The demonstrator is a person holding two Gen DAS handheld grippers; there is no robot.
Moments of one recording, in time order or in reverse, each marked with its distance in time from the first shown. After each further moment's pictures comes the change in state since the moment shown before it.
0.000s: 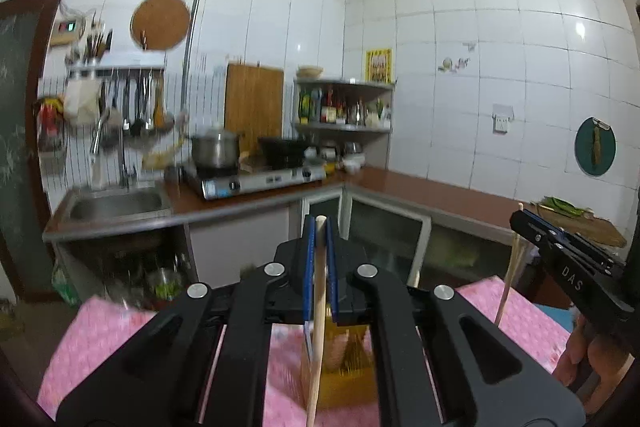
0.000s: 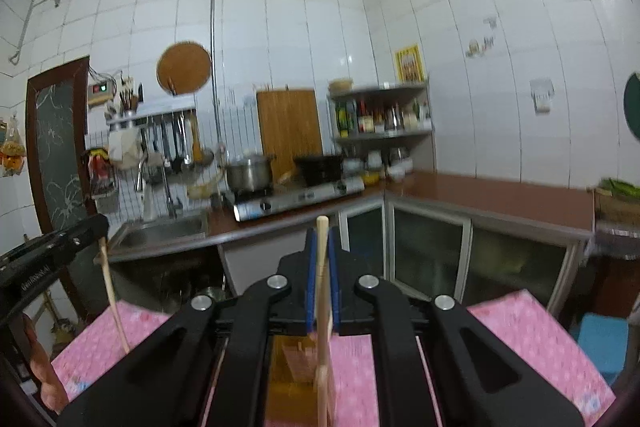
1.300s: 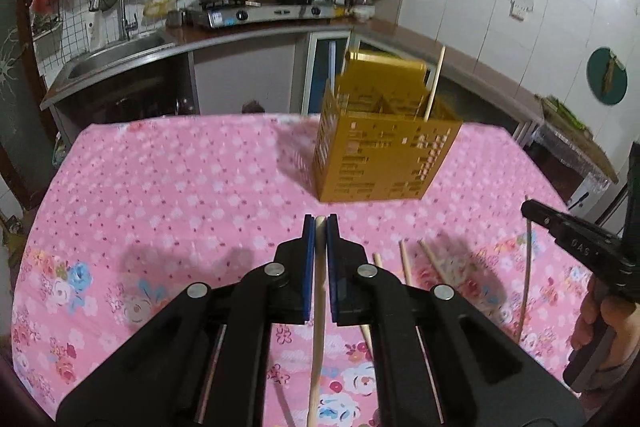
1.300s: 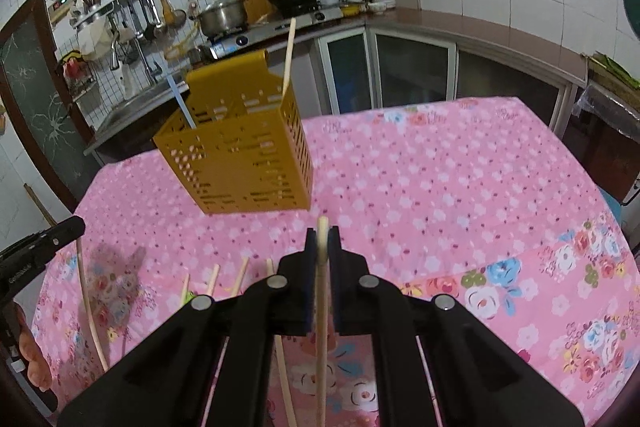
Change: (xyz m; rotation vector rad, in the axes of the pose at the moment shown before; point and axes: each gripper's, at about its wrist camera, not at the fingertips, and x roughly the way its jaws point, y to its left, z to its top) left arm -0.038 0.037 -0.155 -0.090 0.548 -0.020; right arm -0.022 -0.039 -0.164 0.103 0.589 -0.035
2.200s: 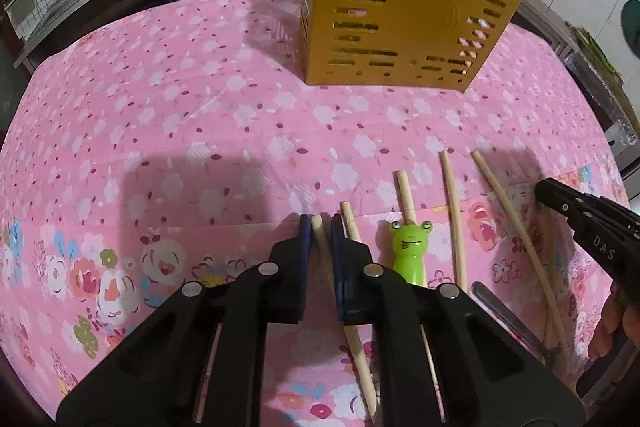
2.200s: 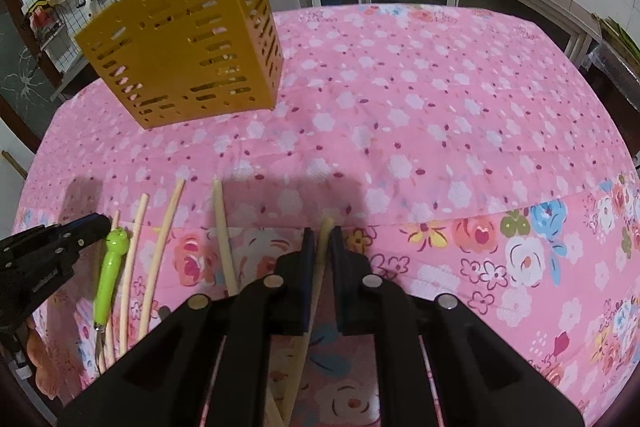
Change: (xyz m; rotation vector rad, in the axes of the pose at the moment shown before) left arm 0.121 -0.018 -0.045 0.014 0.361 0.054; right arm 0.085 -0.009 -0.041 -0.015 0.290 -0.069
